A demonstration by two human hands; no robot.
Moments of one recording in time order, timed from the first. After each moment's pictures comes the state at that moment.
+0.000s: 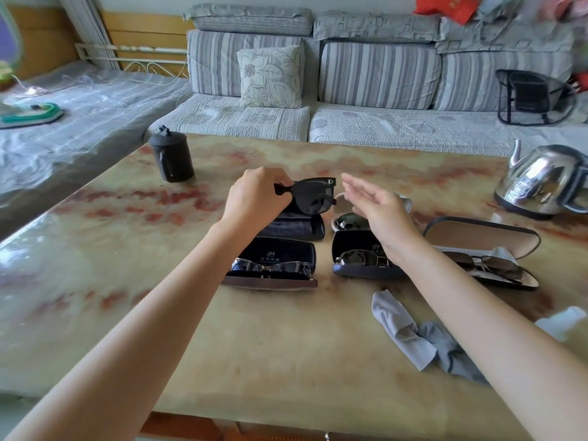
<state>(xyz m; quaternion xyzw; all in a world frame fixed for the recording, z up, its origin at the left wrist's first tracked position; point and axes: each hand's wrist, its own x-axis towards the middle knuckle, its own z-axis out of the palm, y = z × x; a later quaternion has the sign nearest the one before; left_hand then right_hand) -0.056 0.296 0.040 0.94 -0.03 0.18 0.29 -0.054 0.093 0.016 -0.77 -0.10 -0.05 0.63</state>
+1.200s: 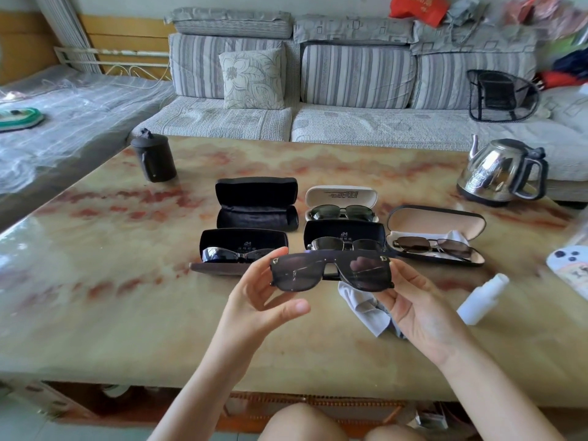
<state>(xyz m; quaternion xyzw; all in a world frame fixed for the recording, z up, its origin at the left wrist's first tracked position) -0.224 0.247 -0.022 0.64 -0.06 -0.01 0.76 -0.195 0.013 -0.020 -0.46 -0.07 0.12 0.87</state>
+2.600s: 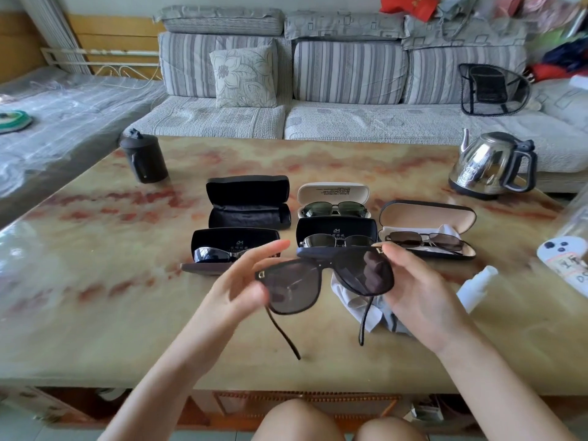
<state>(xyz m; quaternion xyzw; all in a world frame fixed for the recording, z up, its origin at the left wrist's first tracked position) -0.227 0.264 0.008 0.72 -0.14 -0.05 0.68 -0.199 0.017 0.005 -0.50 -0.02 0.09 0.86</state>
